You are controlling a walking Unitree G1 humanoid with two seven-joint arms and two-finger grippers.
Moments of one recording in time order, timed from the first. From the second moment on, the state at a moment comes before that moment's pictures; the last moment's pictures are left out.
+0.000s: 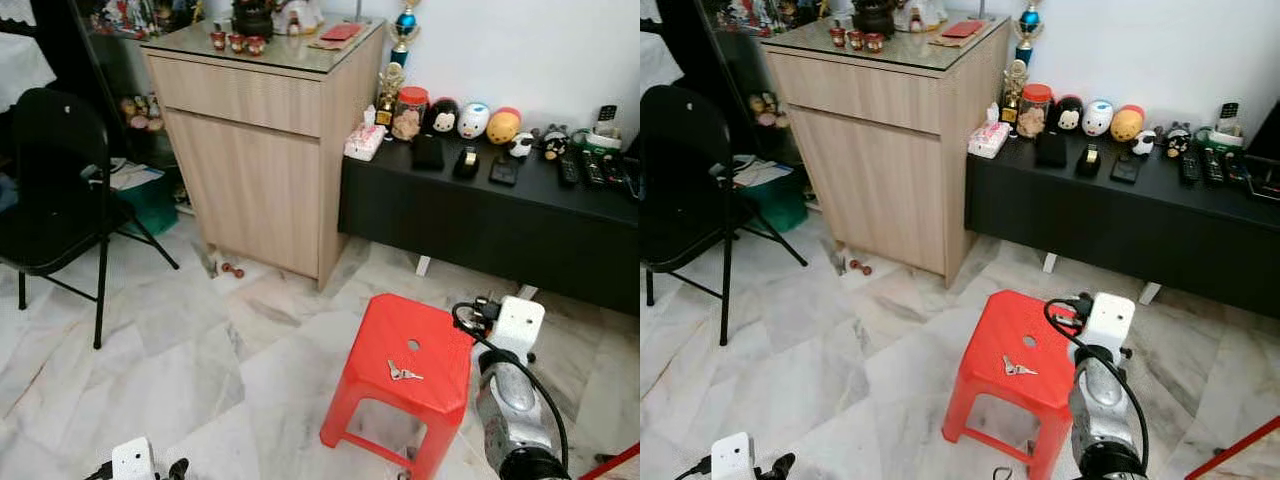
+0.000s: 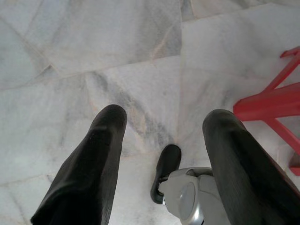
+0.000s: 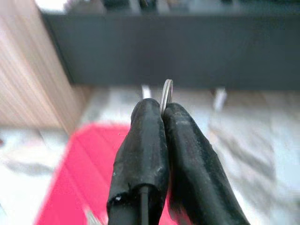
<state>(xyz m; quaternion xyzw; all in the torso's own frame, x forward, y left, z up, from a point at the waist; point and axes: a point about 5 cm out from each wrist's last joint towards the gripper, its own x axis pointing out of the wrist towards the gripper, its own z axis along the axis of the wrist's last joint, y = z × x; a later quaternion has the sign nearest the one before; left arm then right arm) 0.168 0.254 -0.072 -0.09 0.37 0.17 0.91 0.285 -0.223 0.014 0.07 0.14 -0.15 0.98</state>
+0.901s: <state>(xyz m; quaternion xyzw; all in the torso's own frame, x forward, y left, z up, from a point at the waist) 0.159 0.259 -0.075 -0.07 0.39 0.16 0.91 0.178 -0.219 -0.080 0.06 0.42 -0.18 0.89</state>
